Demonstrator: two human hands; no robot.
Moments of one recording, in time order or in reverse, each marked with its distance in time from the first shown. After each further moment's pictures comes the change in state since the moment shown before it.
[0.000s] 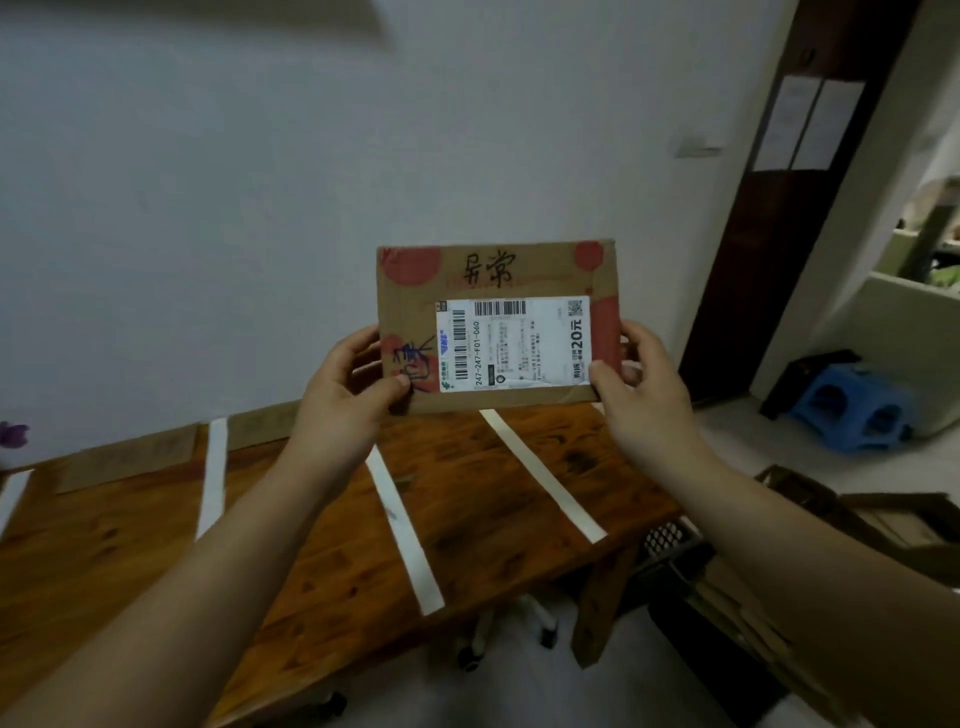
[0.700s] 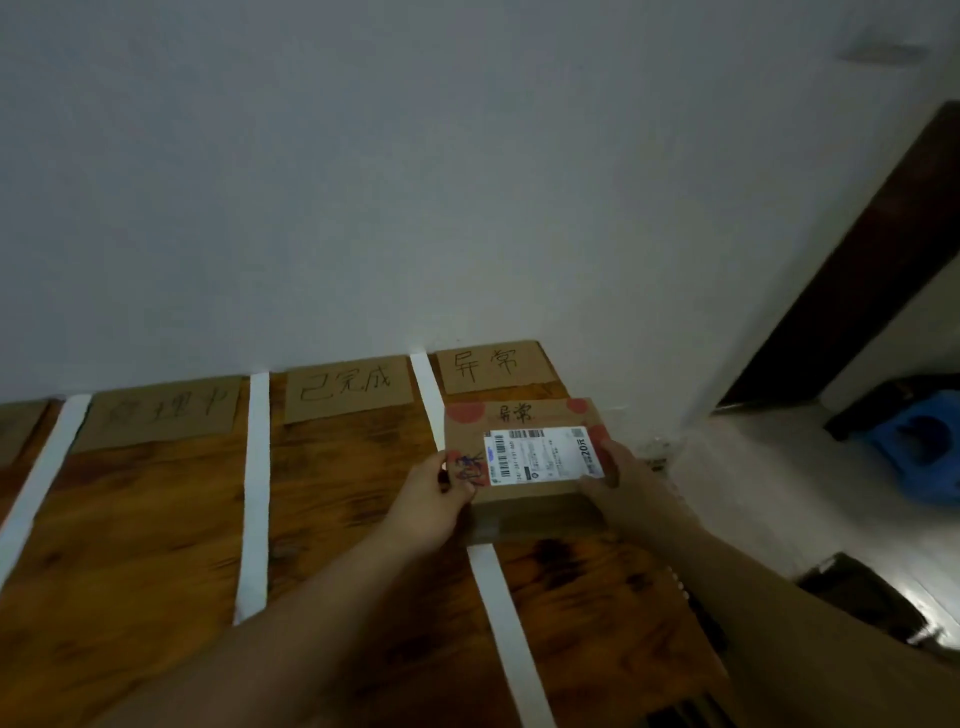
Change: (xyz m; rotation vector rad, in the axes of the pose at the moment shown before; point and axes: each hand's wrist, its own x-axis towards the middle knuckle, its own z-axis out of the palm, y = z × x) left_hand 0.205 -0.244 0.213 0.258 -0.159 -0.621; right_hand 0.270 0.290 0.020 -0.476 -0.547 0.383
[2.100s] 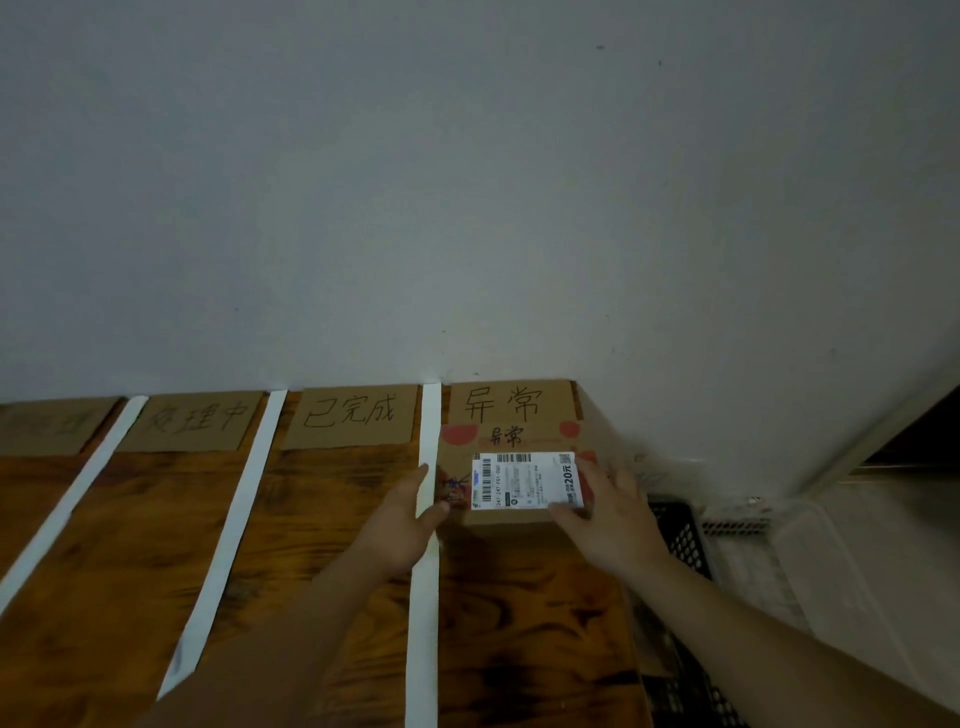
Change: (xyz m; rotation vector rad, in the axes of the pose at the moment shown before) left_hand 0.107 0.029 0.047 0.284 0.241 -0.231; right_hand 0.169 0.047 -0.029 -0.206 -0.178 -0.238
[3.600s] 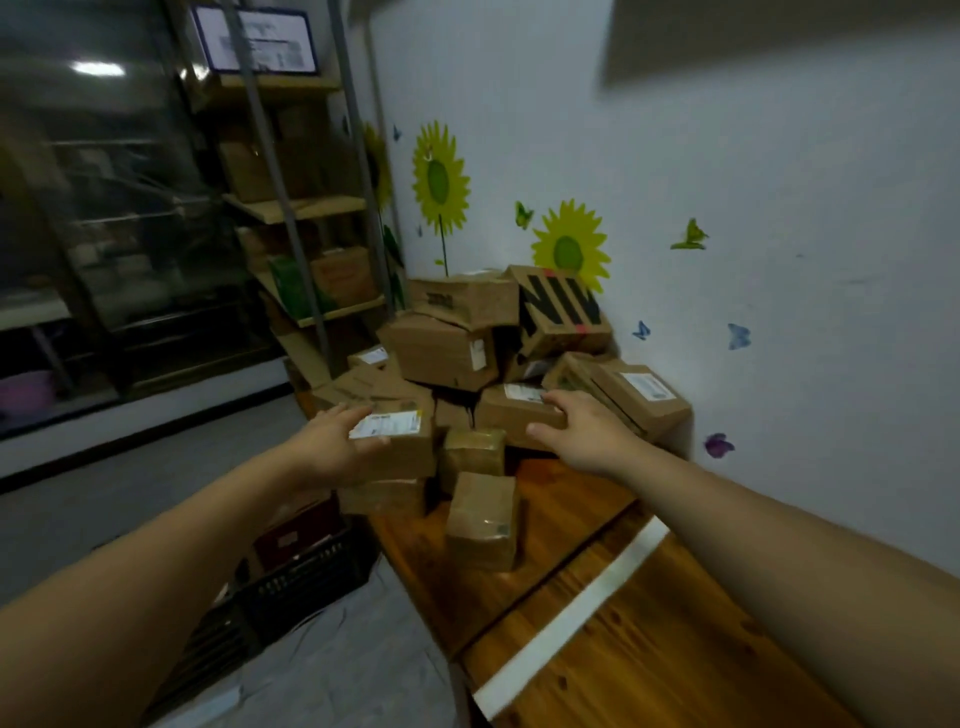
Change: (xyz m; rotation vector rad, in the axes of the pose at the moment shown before) left_hand -0.355 -0.604 -0.788 0.153 0.717 -0.535; right_hand -0.175 -0.959 0.447 -0.106 -0.417 -1.031
